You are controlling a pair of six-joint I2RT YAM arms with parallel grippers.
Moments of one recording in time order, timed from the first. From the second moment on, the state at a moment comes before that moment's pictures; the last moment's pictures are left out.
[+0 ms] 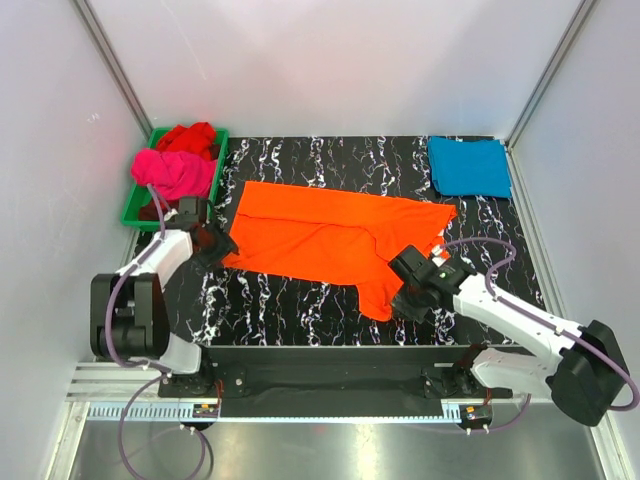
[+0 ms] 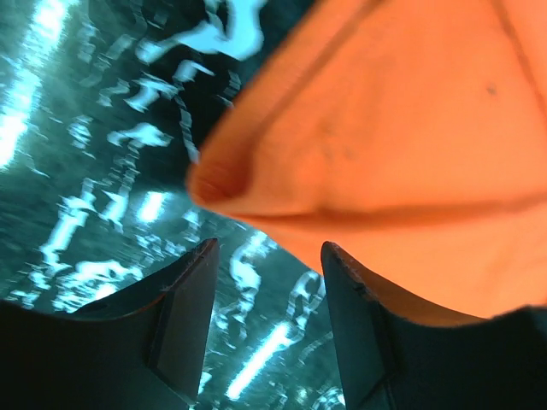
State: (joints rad) left arm 0.00 1.46 0.86 -0.51 0.08 -0.70; right arm 0.74 1.12 0.74 -0.89 0.13 1.37
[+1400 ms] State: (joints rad) left arm 0.07 1.58 0.90 -0.53 0.01 -0.59; right arm 0.74 1.04 0.82 -1.03 0.20 1.32
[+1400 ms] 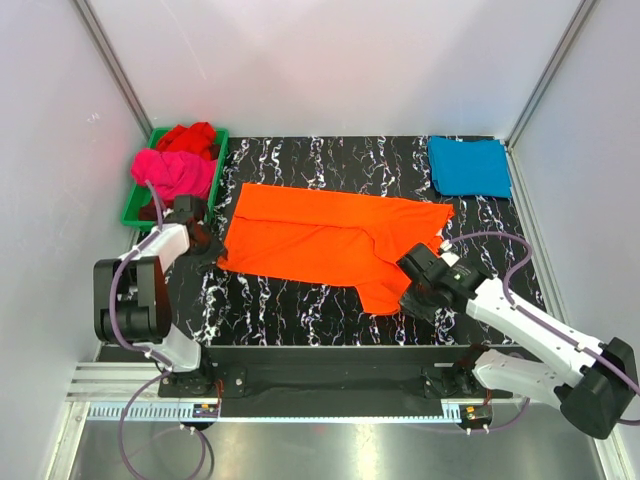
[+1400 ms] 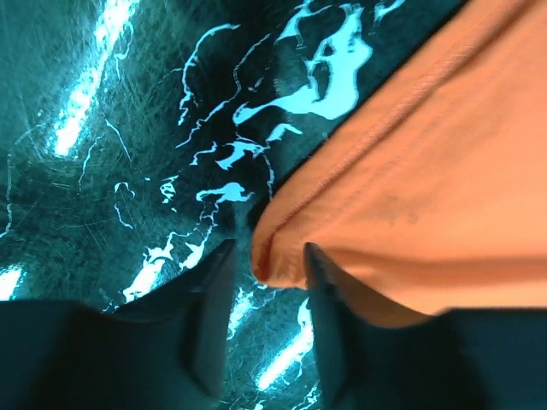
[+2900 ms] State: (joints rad) left arm 0.06 1.53 0.97 -0.49 0.11 -0.64; right arm 0.66 1.13 1.01 -1.07 0.34 1.25
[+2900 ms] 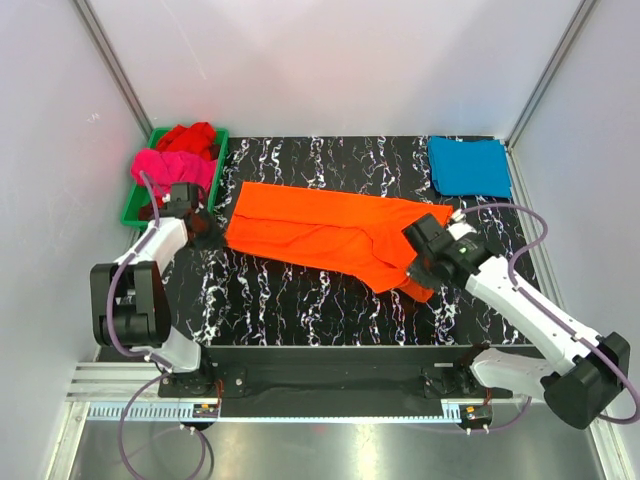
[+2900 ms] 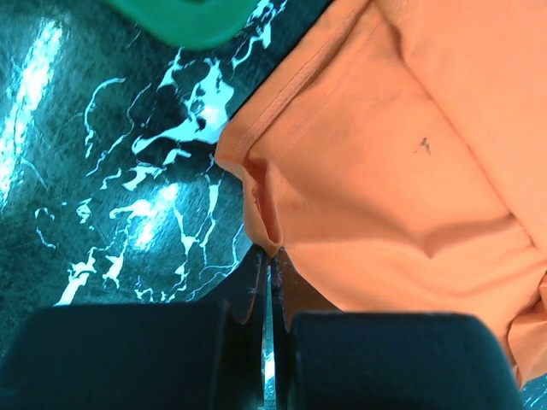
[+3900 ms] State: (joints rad) left arm 0.01 1.92 1.43 -0.65 0.09 -0.67; right arm 0.30 1.50 1.28 -0.92 0.22 0.78
